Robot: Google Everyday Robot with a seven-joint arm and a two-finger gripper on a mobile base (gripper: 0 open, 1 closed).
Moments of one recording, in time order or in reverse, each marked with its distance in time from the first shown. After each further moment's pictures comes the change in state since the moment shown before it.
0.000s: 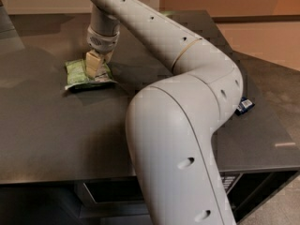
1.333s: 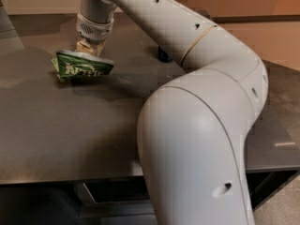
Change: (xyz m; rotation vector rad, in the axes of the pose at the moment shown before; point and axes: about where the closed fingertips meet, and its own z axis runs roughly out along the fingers) arm -0.014 0.043 -0.060 0.029 -0.048 -0.037
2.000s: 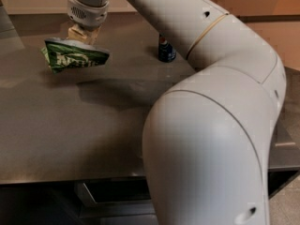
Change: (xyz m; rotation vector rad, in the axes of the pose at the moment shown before) arm -0.014 0.021 -0.047 0.049 -0.022 -0.035
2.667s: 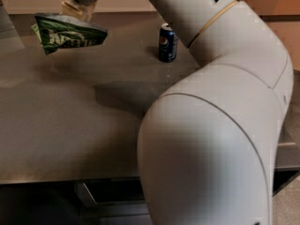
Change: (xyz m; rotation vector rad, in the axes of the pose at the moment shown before) arm -0.018 0.002 -0.064 0.070 -0.048 -0.032
